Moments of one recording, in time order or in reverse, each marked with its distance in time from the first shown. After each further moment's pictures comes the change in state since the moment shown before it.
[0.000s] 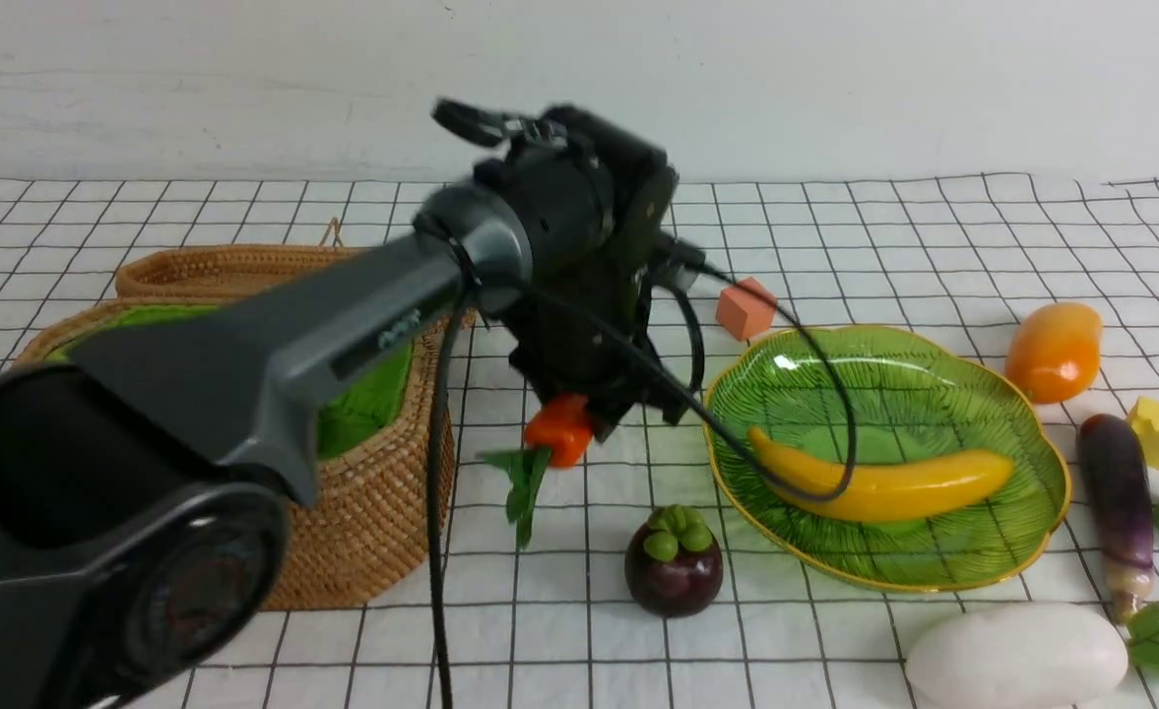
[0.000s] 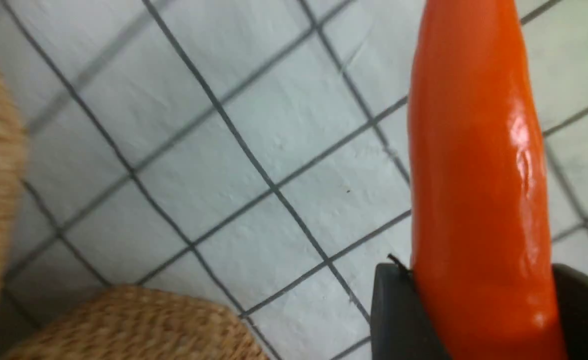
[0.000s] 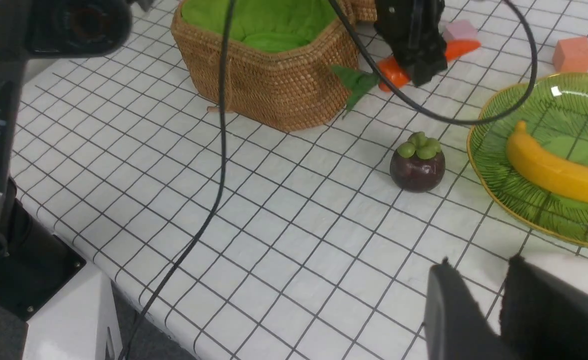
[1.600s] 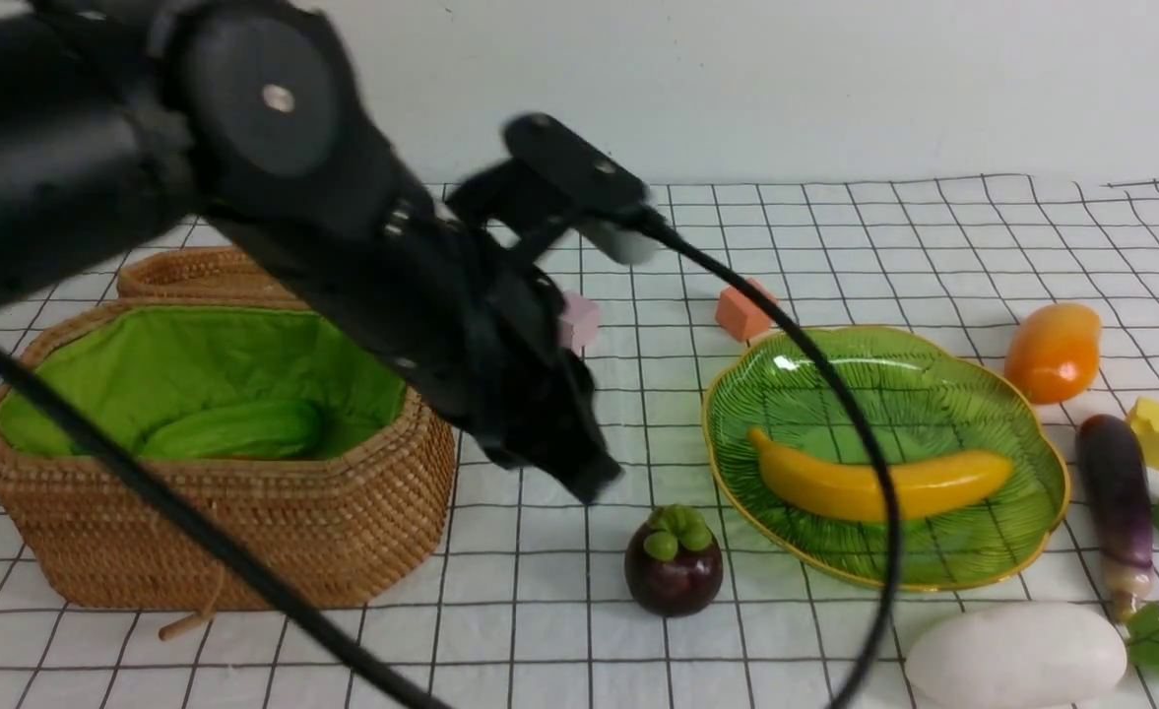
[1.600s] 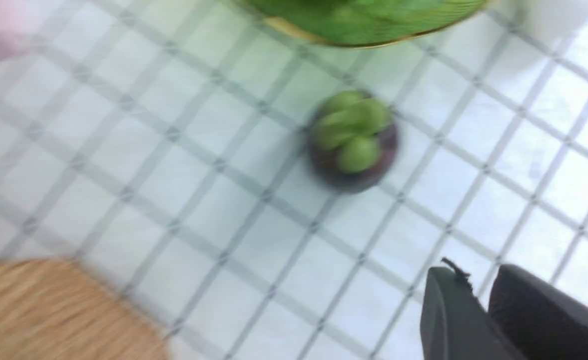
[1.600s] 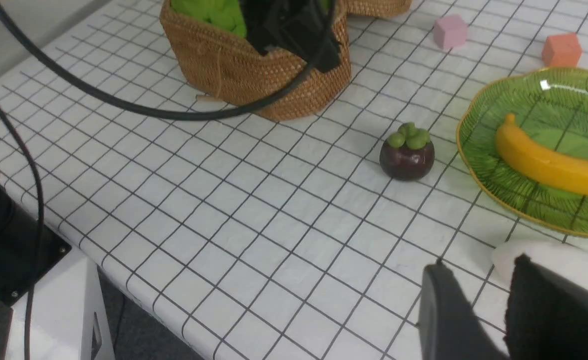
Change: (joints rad) right arm 0.001 0.000 0.000 -0.022 0.024 -0.008; left arm -0.046 -0.598 0.735 -0.390 -0.295 0.412
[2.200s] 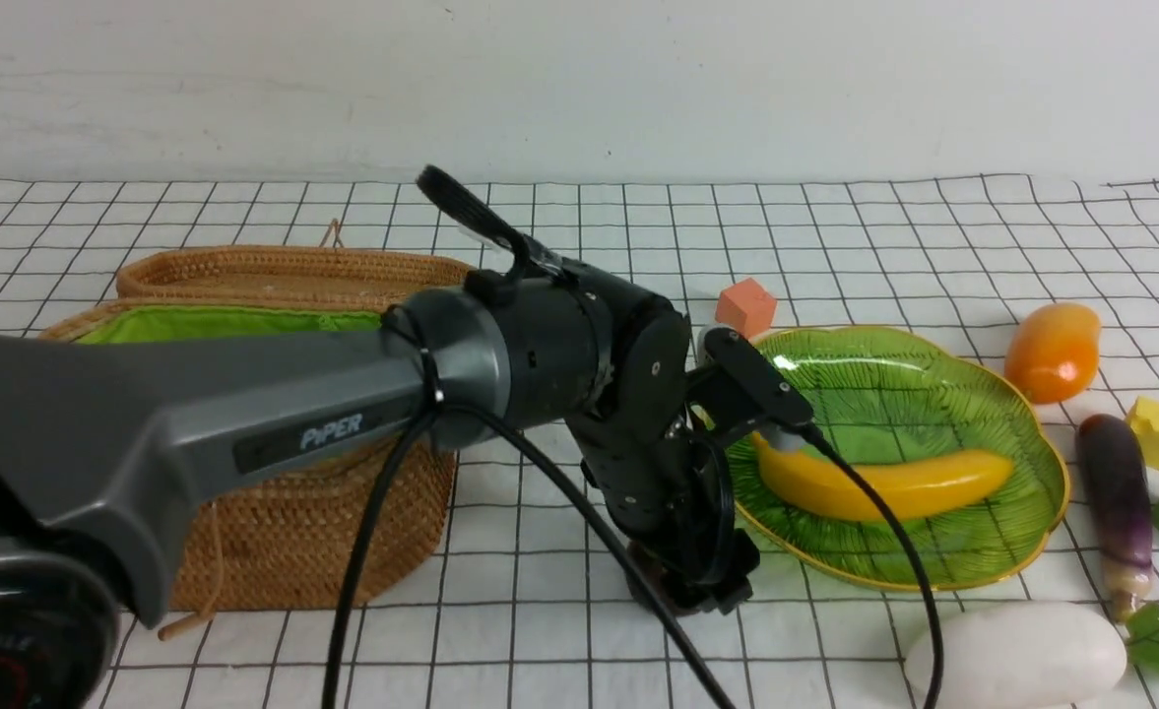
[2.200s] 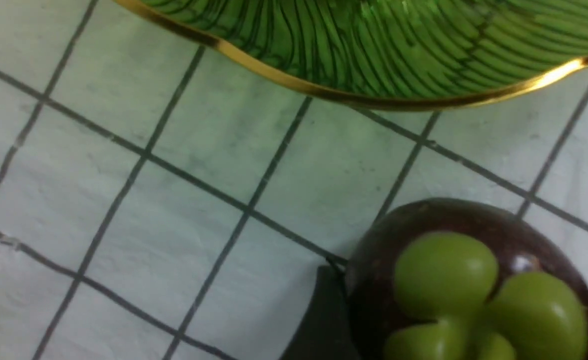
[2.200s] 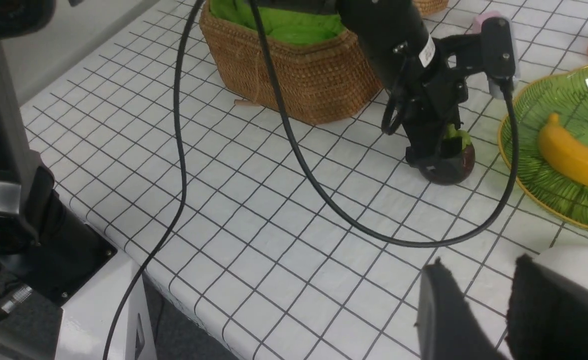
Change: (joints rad) right arm 0.000 0.000 0.000 0.070 0.000 0.008; left arm -0.068 0.432 -0.138 0.160 -0.198 -0.040
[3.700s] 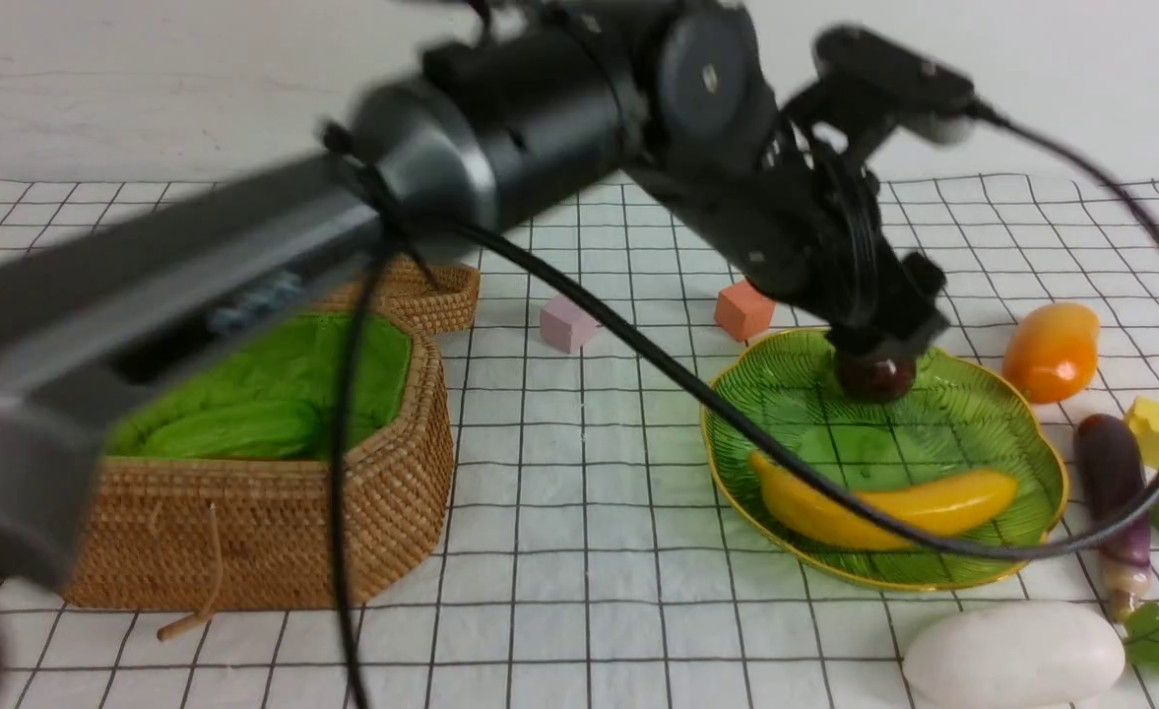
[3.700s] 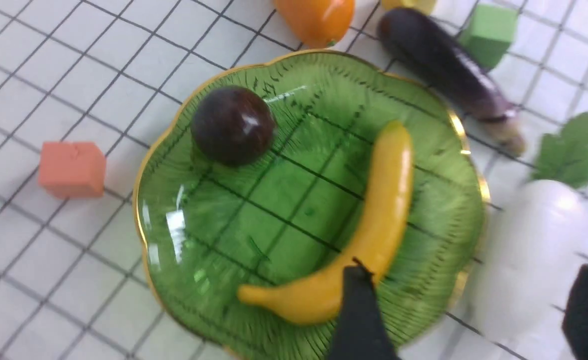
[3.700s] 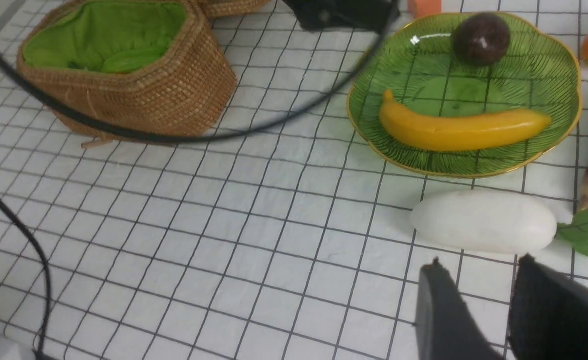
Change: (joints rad) right arm 0.000 0.079 0.000 -0.268 0.001 0.239; left arm -0.023 -0.170 -0.432 -0.162 0.194 -0.125
